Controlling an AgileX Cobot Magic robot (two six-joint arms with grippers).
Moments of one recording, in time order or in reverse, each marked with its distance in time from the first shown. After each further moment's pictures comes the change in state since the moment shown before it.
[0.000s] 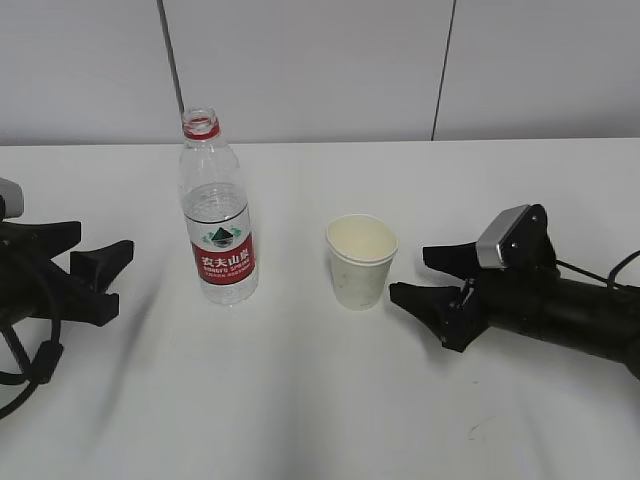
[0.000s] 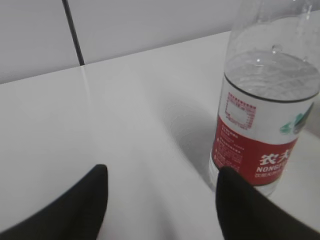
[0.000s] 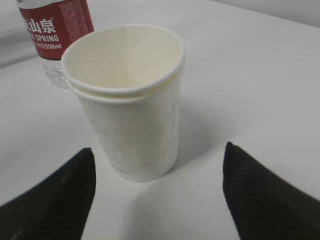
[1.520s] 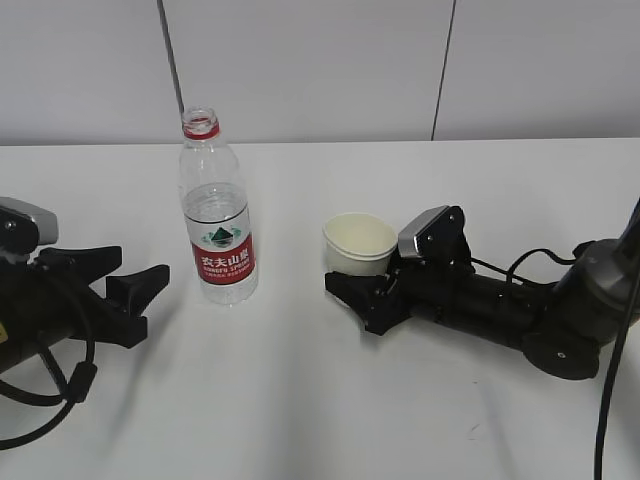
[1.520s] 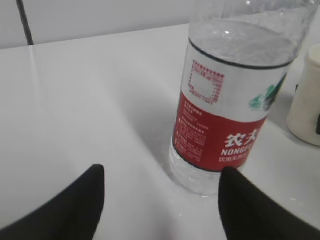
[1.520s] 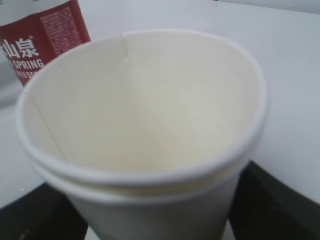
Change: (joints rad) left arm 0.000 0.212 -0.029 0.110 -0.191 -0.080; right arm 0.194 0.186 -0.228 0.166 -0.002 0.091
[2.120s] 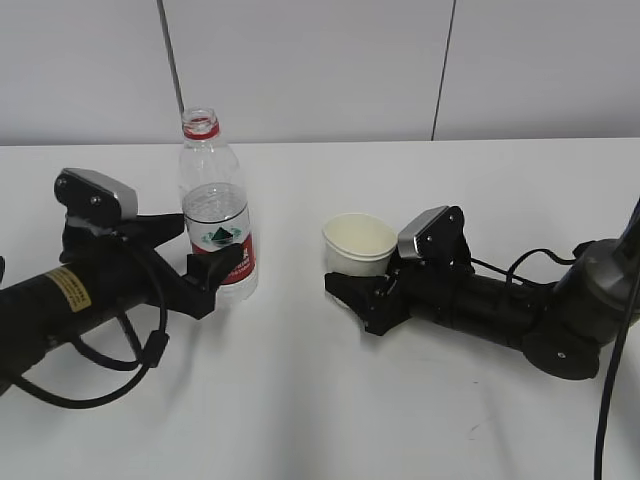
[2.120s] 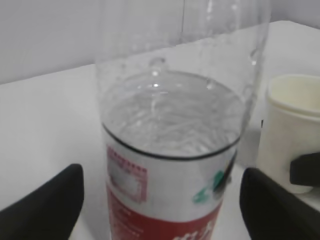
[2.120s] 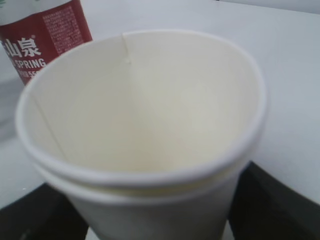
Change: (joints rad) left arm -0.131 0.108 -0.198 -0.003 0.013 -0.002; right arm 0.000 0.000 0.000 -0.004 0.000 0.000
